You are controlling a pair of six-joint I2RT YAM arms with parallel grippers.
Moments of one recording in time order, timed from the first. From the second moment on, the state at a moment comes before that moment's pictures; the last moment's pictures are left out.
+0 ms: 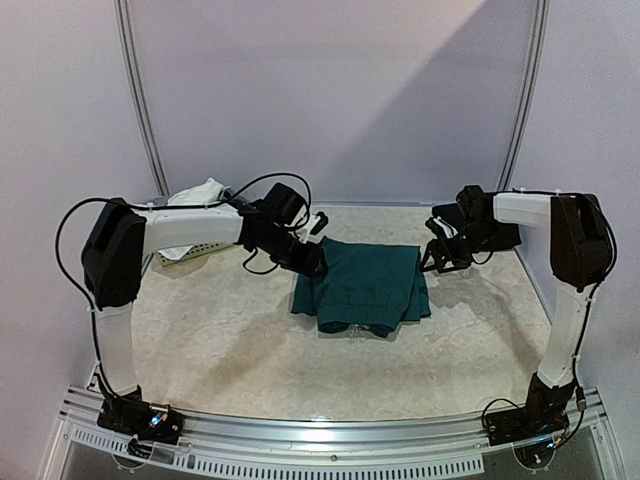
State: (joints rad) left arm -0.70 2.01 1.54 -0.47 0.23 -0.19; right arm 0.18 2.00 1.46 -0.81 -0.51 -0.09
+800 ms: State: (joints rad) left arm -0.72 2.21 1.60 -0.42 0.21 -0.28; right arm 0.32 2.26 1.57 -0.67 -0.90 0.07
